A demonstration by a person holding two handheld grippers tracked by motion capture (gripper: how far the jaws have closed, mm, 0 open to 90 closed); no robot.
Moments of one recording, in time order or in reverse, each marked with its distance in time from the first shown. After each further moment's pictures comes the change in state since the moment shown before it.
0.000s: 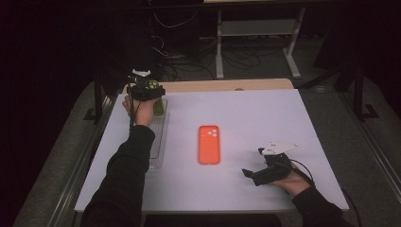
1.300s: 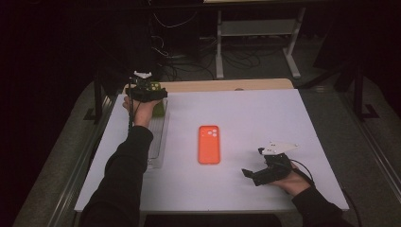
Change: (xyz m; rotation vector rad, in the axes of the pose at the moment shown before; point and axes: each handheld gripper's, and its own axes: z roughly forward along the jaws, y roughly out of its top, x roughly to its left) left arm 0.003 -0.004 0.004 0.010 -0.049 0.033; right arm 0.000 0.000 0.000 -0.004 -0.001 -0.007
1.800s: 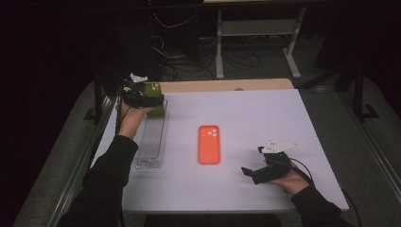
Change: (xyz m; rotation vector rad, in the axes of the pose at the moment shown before) left arm 0.004 -0.006 -0.053 0.026 -0.162 0.102; right arm -0.001 0.004 0.000 -0.007 -0.006 0.007
